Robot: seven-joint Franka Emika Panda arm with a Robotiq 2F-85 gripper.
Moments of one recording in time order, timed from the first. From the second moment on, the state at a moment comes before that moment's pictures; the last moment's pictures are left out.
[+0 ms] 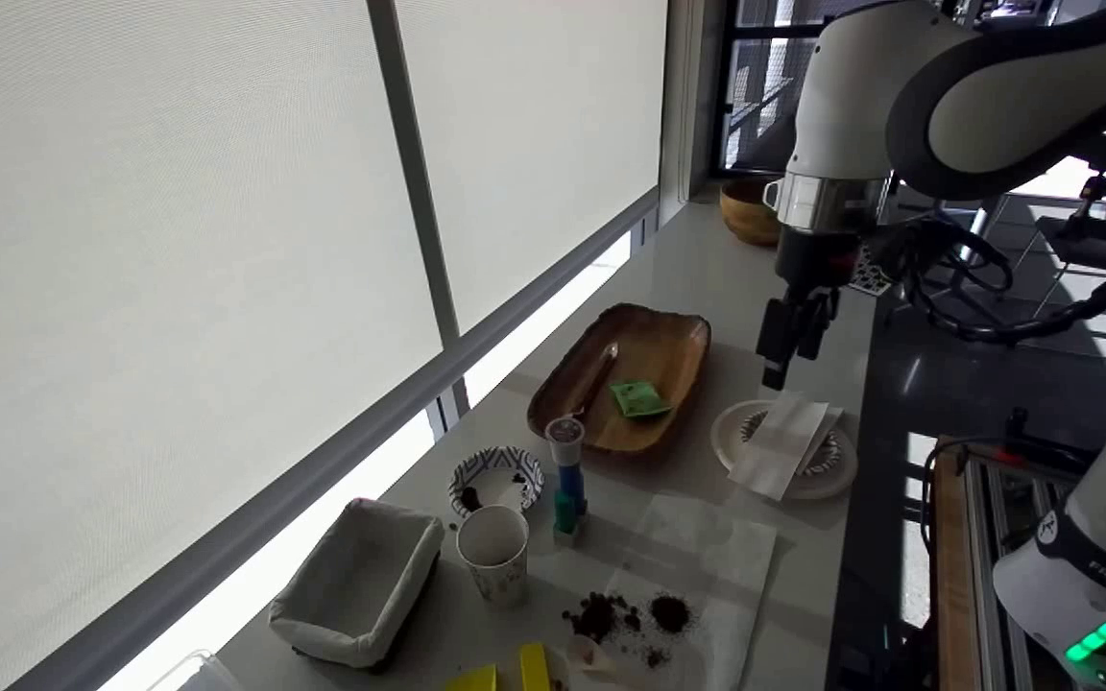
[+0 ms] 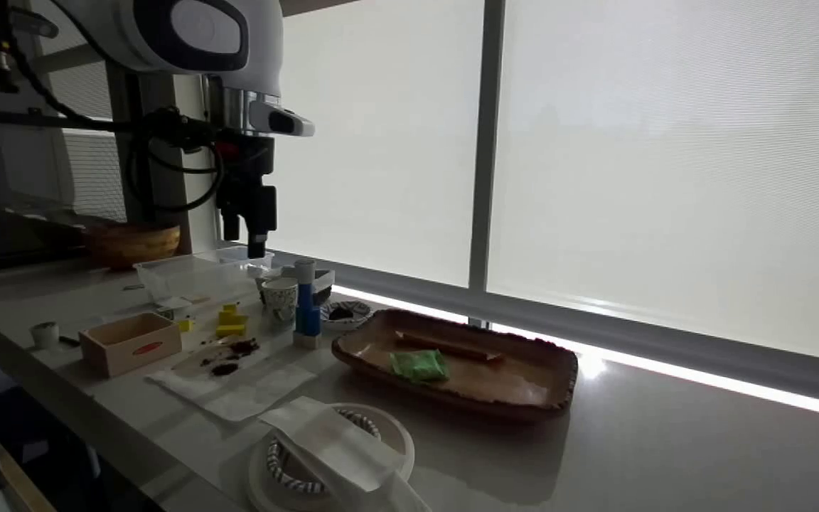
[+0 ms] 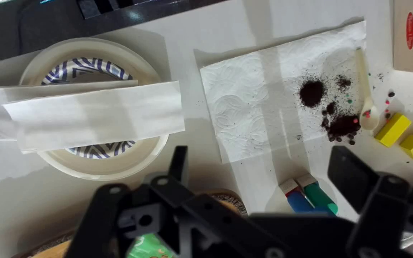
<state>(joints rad) 0.01 -0.66 0.01 -2.75 0.13 2.09 0.18</state>
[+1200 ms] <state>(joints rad) 0.15 0.11 0.11 -2.14 0.02 2.22 -0.04</state>
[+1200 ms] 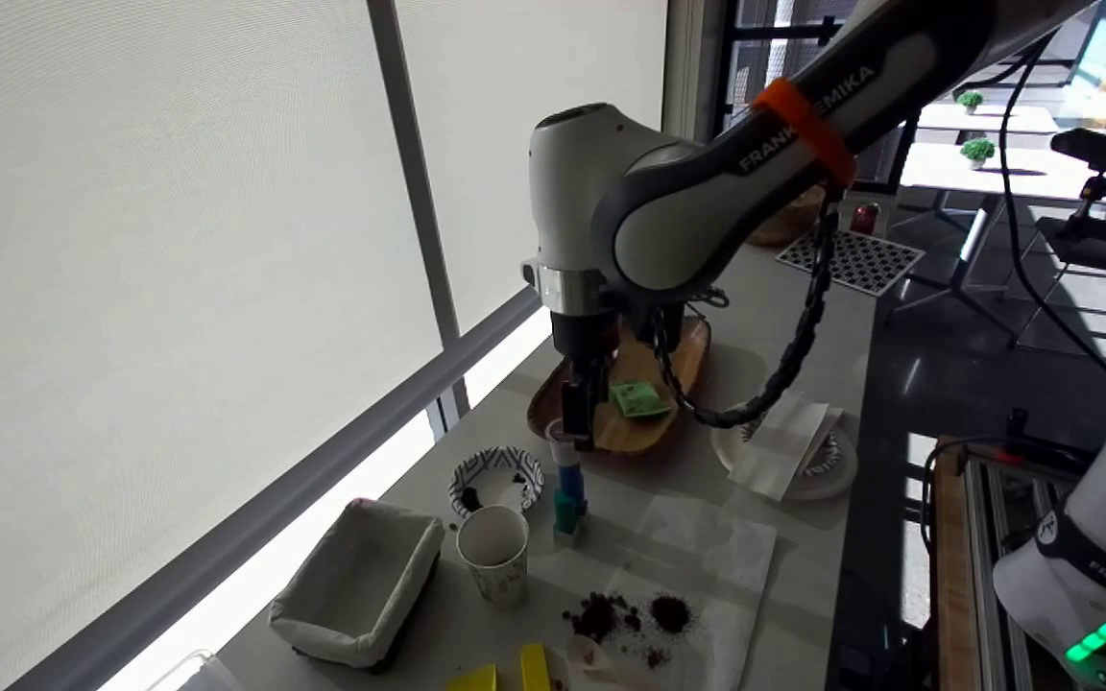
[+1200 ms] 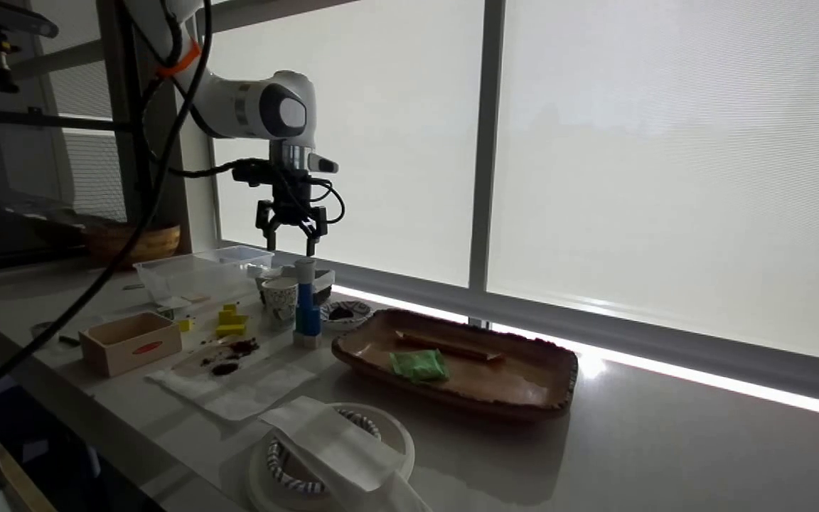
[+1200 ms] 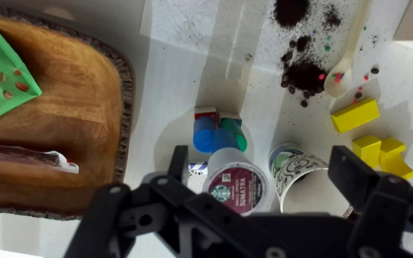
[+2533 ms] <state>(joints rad) 0.15 0.24 0.12 -2.01 -0.03 2.22 -0.05</state>
